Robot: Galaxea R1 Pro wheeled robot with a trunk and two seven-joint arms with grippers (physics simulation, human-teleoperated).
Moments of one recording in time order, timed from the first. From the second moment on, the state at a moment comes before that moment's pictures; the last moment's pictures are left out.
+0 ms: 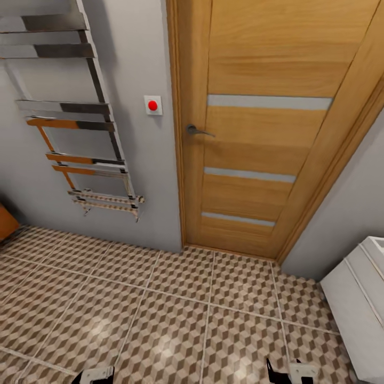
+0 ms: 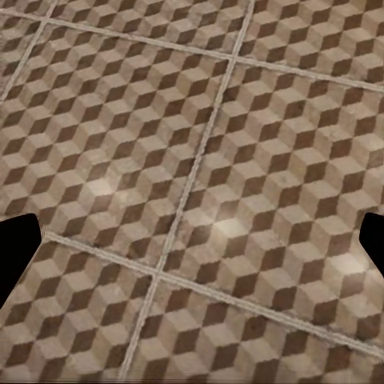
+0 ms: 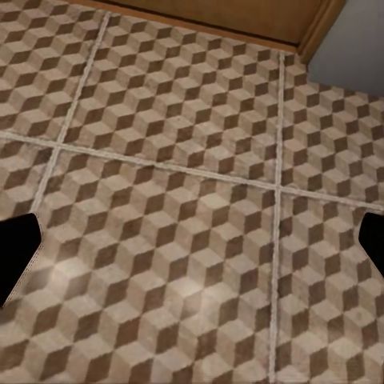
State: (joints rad) left arm -0.42 0.09 0.03 0.08 0.06 -0.67 0.03; right arm -0.38 -0.09 0.10 -0.03 -0.10 -0.74 -0.07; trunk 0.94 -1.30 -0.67
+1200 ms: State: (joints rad) left arm -0.42 0.09 0.04 0.08 0.06 -0.67 0.03; right arm -0.38 -0.09 0.10 -0.03 -0.10 -0.74 -0.07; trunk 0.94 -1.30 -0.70
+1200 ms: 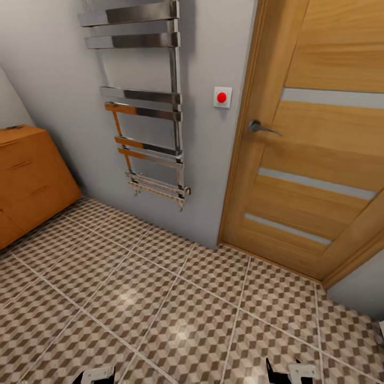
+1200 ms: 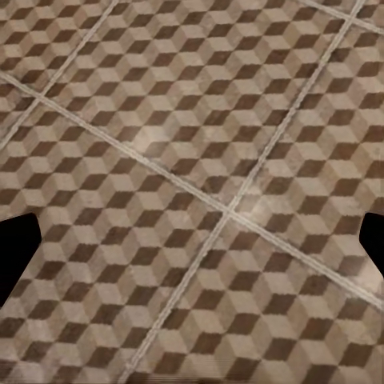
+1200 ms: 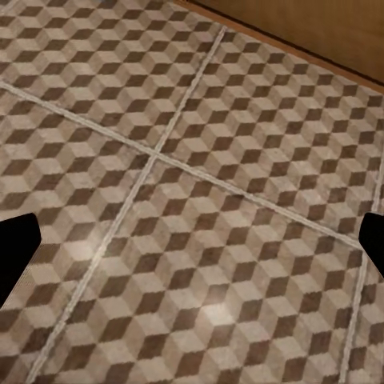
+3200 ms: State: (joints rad) left arm -0.42 0.09 0.03 0.08 0.06 -0.67 0.03; right arm -0.38 -0.09 0.10 -0.03 -0.10 -0.74 -0.07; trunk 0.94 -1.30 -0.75
